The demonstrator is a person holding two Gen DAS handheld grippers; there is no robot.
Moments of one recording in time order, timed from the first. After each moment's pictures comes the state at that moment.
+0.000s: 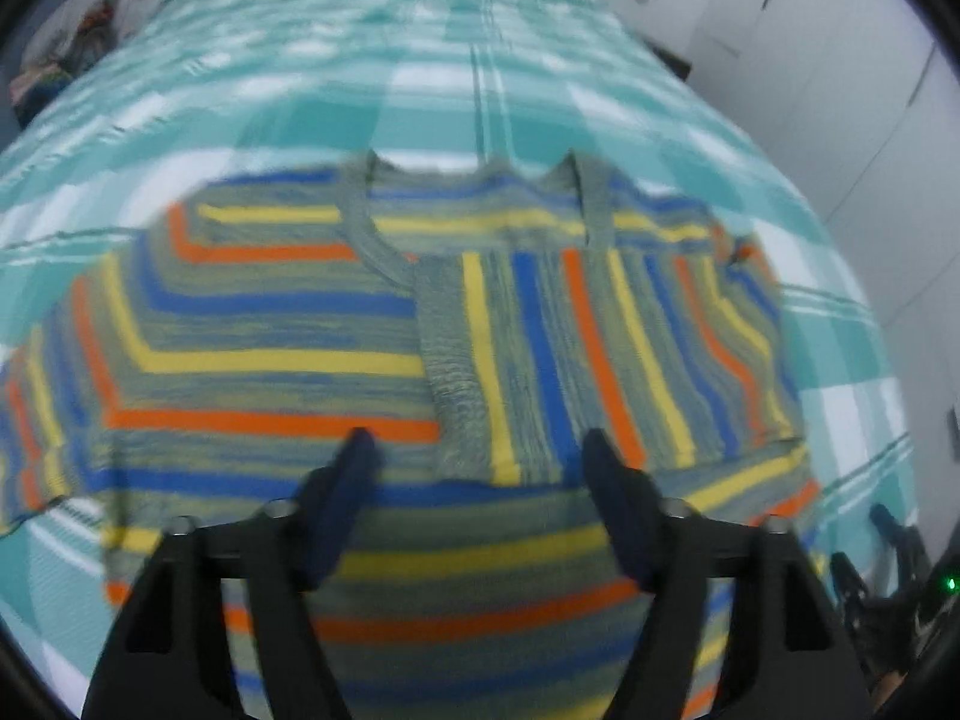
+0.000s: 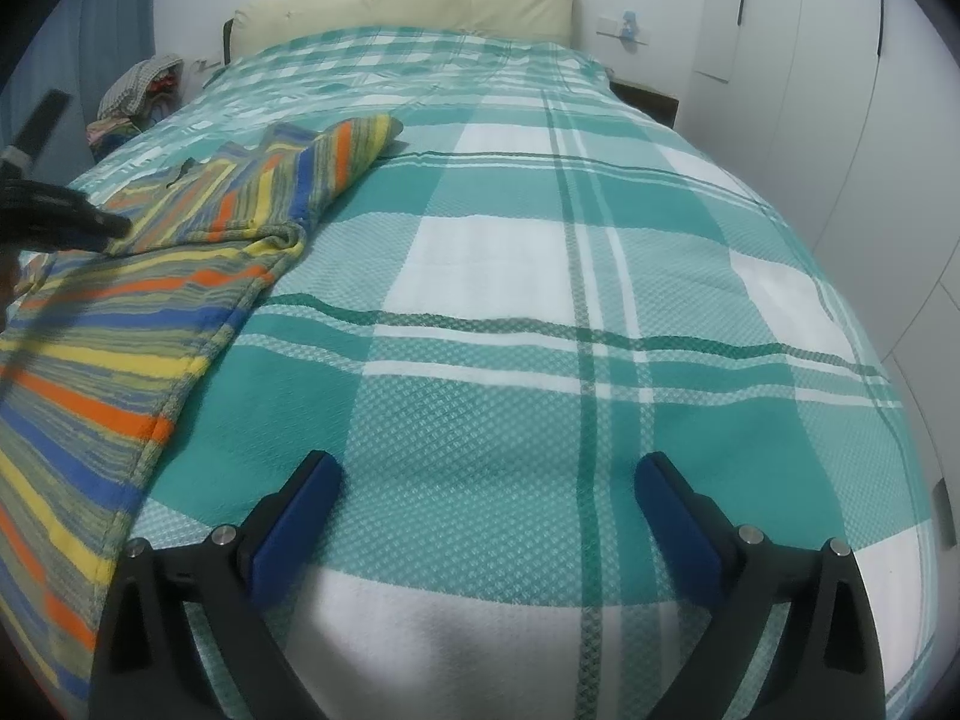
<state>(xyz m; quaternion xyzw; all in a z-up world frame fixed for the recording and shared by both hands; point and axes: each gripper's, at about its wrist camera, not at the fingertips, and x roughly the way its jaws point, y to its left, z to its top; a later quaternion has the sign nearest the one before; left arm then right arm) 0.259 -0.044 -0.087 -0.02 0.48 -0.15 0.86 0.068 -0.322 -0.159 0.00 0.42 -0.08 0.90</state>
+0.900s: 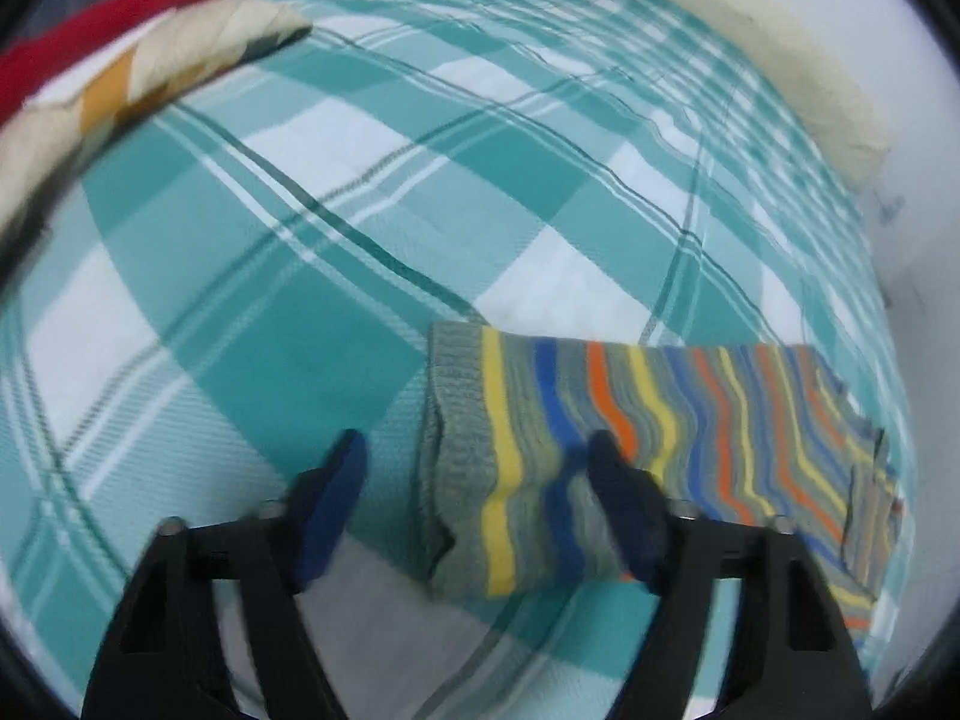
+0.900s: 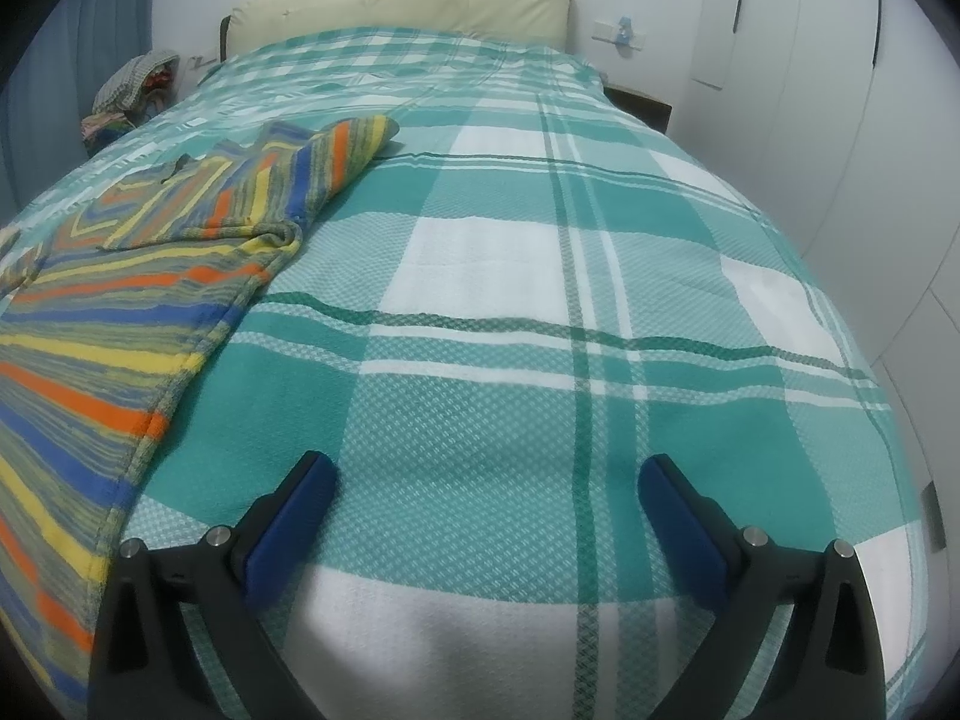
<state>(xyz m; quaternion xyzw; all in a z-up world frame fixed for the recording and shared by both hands) 0.251 0.321 -0.115 -0.23 0.48 0.09 0.84 0.065 -0.321 -0.158 -0.01 0.42 -0.09 0.90</state>
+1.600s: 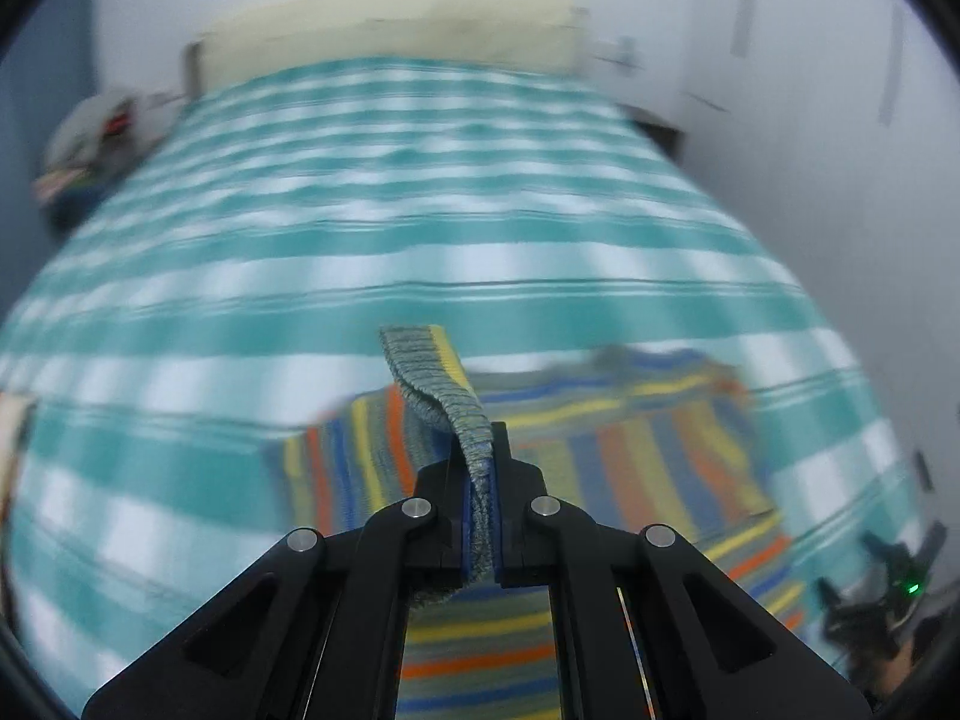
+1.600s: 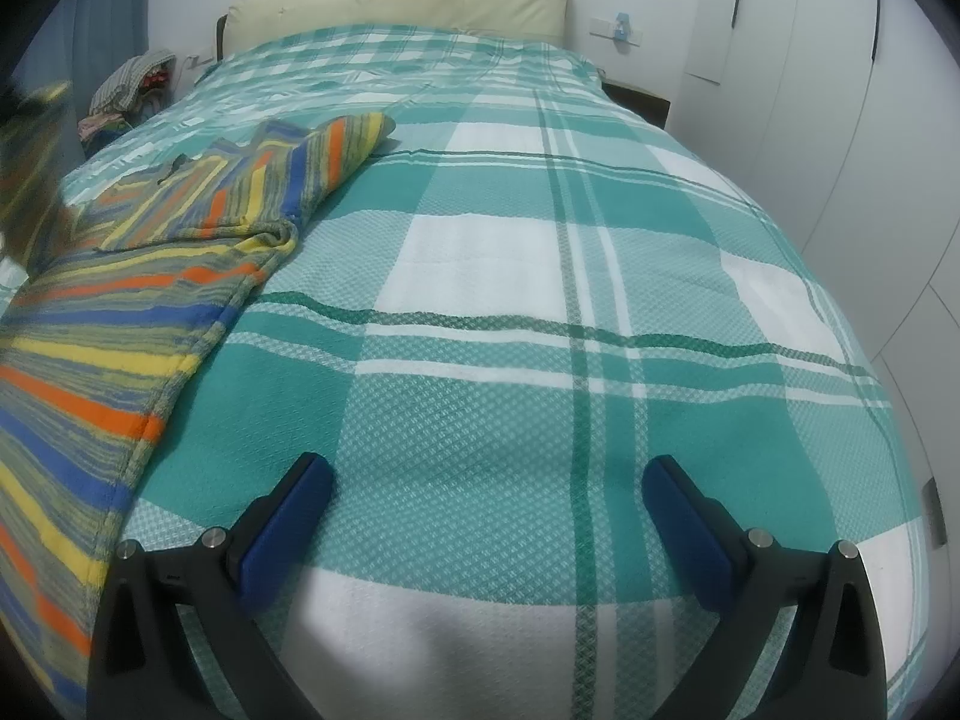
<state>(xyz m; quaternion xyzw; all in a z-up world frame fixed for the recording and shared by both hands) 0.290 -0.024 0.018 0.03 0.40 -0.17 0.90 0.066 -0.323 -0.158 -0.01 0.42 -0.09 0.90</state>
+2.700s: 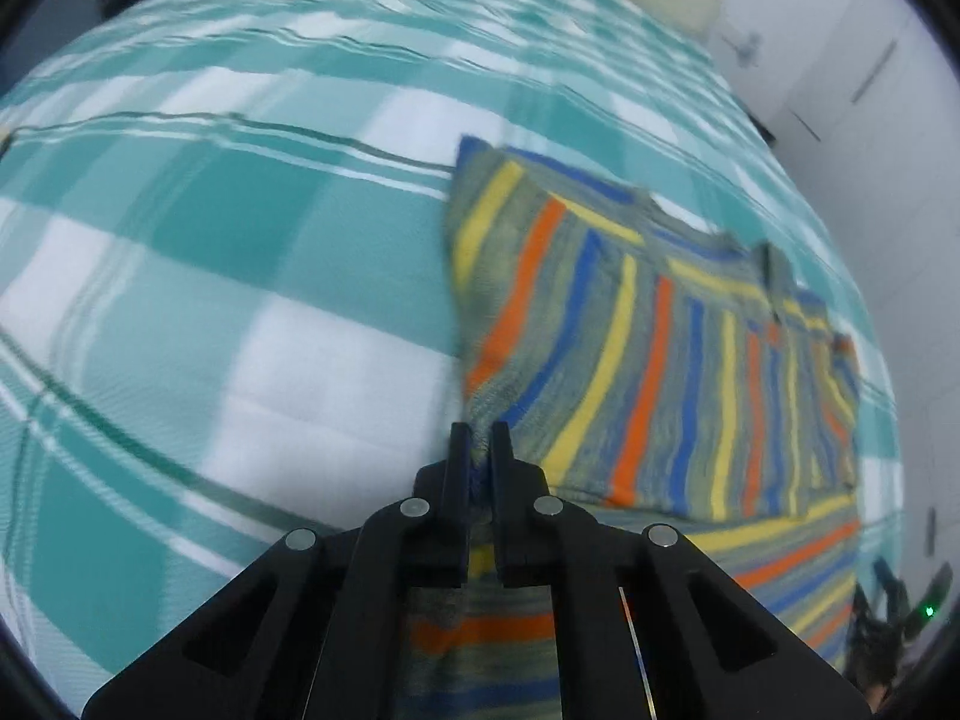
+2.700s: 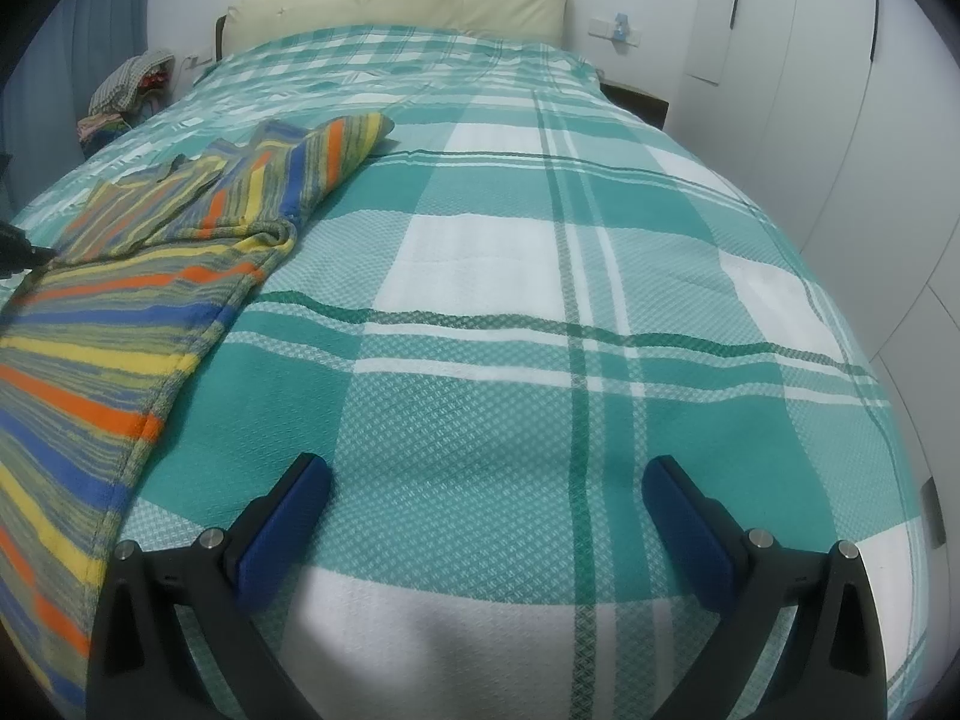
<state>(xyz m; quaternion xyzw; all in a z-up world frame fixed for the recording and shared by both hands) 0.285 0.097 -0.117 -0.12 0.51 -0.08 0.85 0.066 -0.323 -0.158 -0.01 0.42 -0.09 0.90</state>
